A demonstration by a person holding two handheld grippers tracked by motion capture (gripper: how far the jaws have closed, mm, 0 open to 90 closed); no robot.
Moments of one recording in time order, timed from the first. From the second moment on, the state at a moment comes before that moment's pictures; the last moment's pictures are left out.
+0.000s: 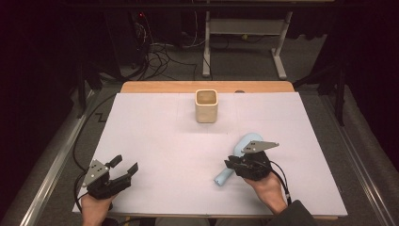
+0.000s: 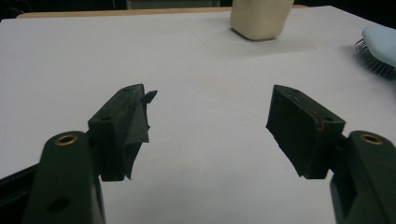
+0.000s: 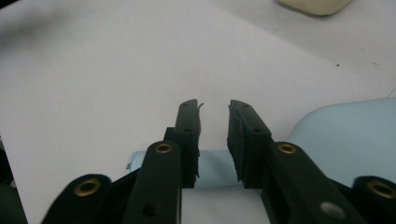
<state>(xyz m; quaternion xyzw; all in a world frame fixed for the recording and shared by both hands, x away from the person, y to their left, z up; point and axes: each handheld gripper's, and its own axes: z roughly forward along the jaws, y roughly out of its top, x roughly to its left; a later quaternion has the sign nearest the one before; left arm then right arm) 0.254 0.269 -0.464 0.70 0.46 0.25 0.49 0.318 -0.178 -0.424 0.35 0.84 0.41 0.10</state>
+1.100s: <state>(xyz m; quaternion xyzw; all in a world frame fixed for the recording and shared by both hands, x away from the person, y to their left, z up) 0.255 0.268 -0.464 0.70 0.46 0.25 0.49 0.338 -0.125 -0.431 0.33 0.91 0.23 0.07</state>
